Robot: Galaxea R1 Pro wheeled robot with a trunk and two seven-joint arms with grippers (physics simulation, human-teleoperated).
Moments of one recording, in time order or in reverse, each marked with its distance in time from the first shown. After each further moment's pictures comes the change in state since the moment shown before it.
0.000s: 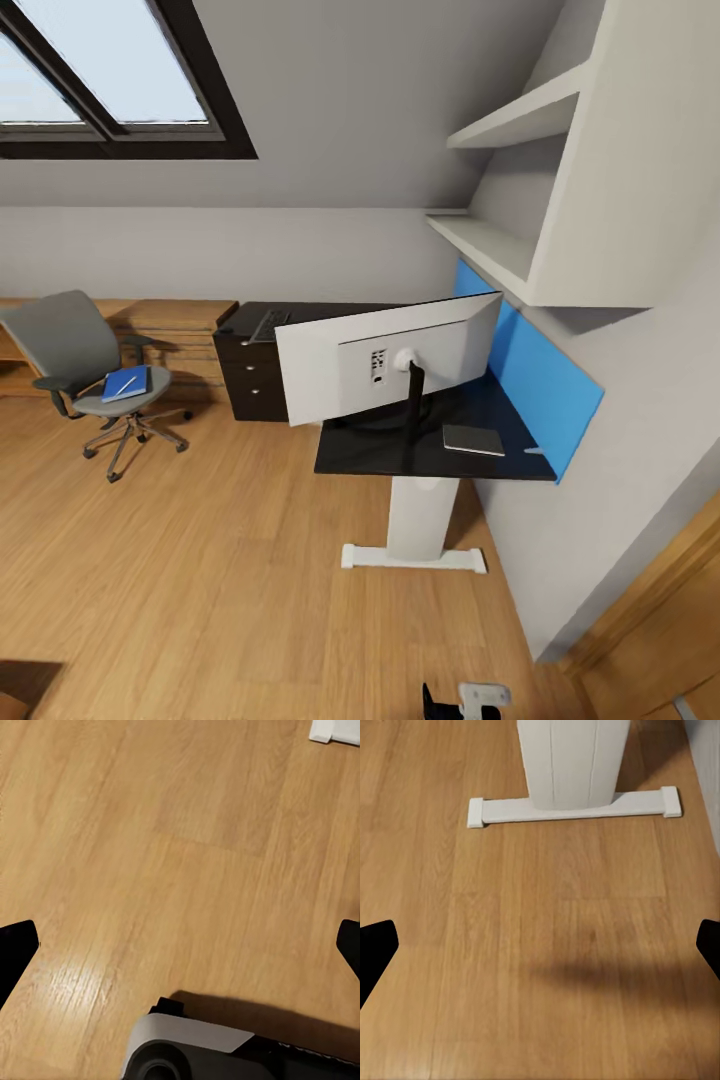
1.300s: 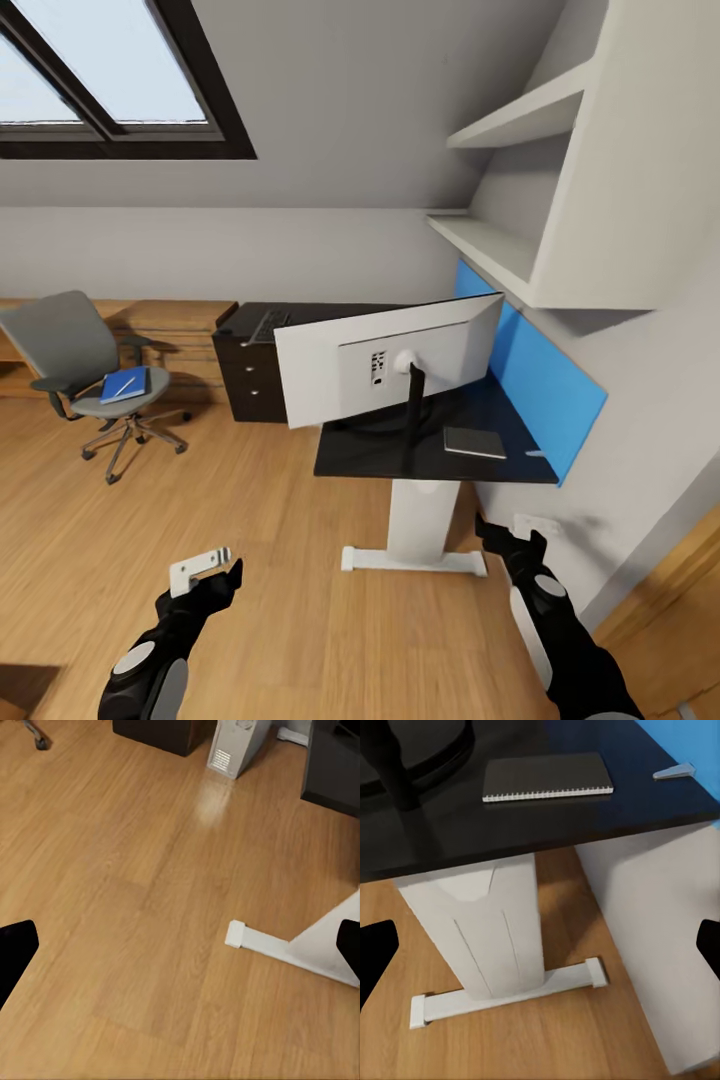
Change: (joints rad) left arm 0.002 0.002 0.102 -1.130 0.042 0.792 -0.003; right arm -0.001 -0.099 -0.053 -0.970 -0.109 0.661 -0.045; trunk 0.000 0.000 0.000
